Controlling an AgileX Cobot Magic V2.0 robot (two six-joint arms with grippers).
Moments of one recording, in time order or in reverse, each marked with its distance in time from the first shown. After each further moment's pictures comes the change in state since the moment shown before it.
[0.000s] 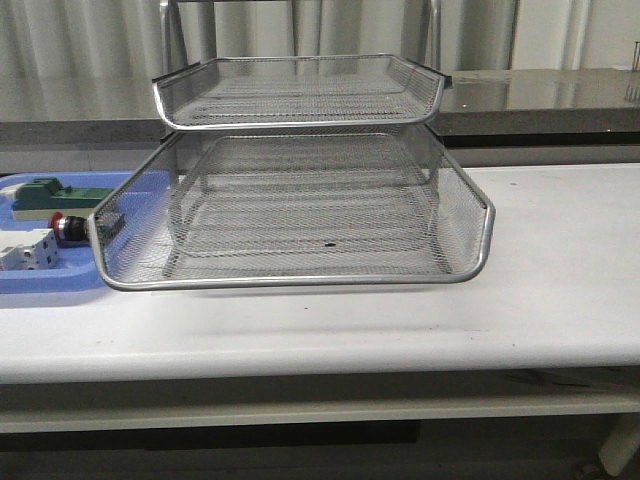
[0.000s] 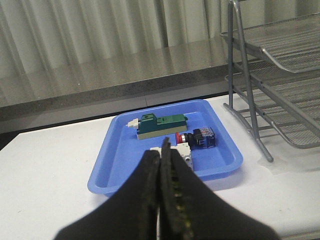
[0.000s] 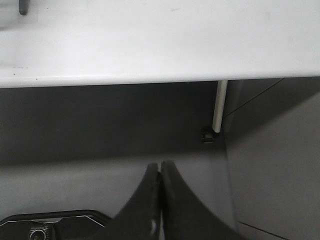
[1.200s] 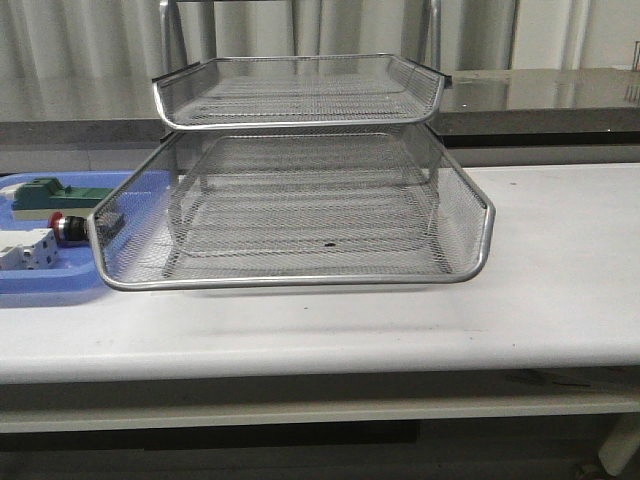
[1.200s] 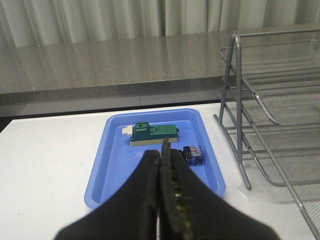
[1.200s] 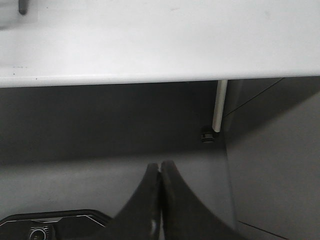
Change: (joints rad) left arm 0.000 0.355 -0.537 -0.103 0.351 -0.005; right arm 0.000 0.000 0.000 0.000 0.002 0.000
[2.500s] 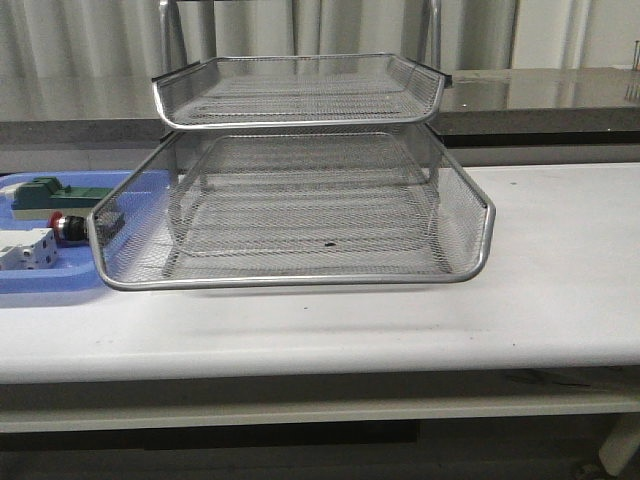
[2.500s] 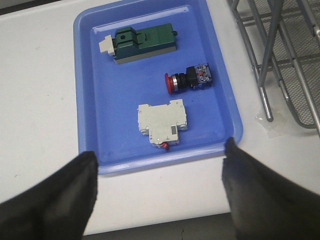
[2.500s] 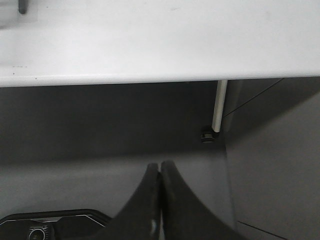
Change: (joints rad) left arm 0.000 0.962 -0.798 0.000 0.479 0.125; right arm 0.000 0.000 0.000 0.000 0.000 -0.004
